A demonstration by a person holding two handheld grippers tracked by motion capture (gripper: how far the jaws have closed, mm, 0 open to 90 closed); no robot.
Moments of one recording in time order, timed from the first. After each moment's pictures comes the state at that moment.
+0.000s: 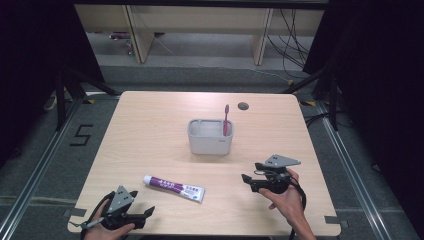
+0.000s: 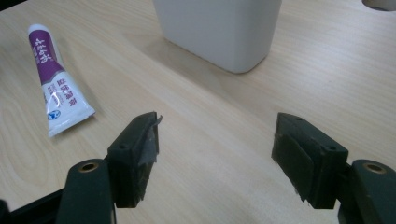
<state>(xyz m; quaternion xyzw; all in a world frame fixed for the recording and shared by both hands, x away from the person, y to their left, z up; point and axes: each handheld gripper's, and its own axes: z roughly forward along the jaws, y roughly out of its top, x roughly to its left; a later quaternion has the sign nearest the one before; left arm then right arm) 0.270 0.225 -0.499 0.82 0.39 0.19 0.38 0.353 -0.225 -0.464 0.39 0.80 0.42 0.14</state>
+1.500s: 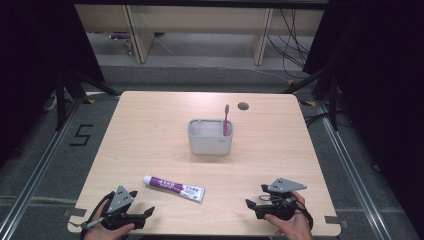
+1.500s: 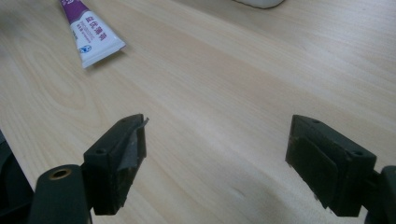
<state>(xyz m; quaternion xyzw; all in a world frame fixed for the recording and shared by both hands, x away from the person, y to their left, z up) 0.270 0.226 -0.502 0.81 0.39 0.19 0.39 0.300 -0.238 -0.488 0.40 0.81 0.40 0.12</state>
